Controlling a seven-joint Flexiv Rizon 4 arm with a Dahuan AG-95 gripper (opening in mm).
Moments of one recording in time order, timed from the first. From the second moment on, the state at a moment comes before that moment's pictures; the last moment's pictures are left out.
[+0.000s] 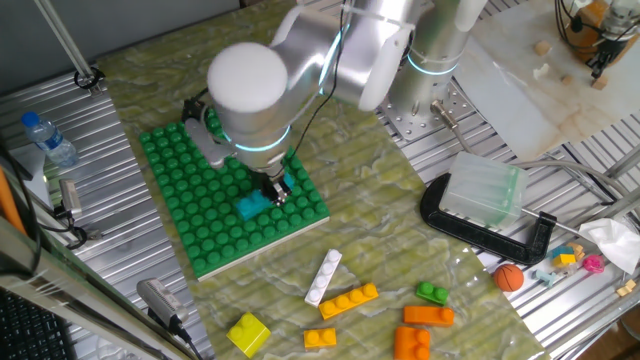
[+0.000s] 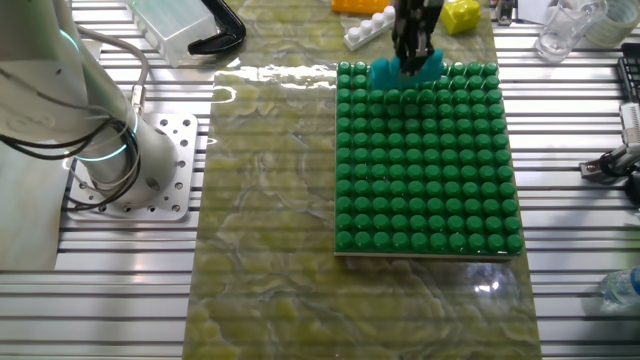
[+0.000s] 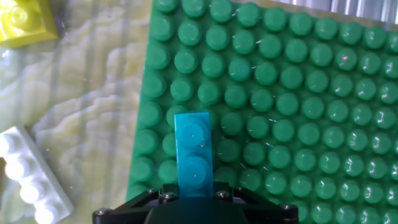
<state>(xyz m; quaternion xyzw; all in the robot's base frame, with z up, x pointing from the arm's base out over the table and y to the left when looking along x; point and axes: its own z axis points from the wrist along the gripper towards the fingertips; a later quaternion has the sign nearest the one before) 0.503 0.134 0.127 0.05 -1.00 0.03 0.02</state>
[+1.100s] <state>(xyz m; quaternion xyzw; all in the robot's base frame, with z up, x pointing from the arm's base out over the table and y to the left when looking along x) 0.515 0.147 0.103 0.00 -1.00 -0.01 0.03</state>
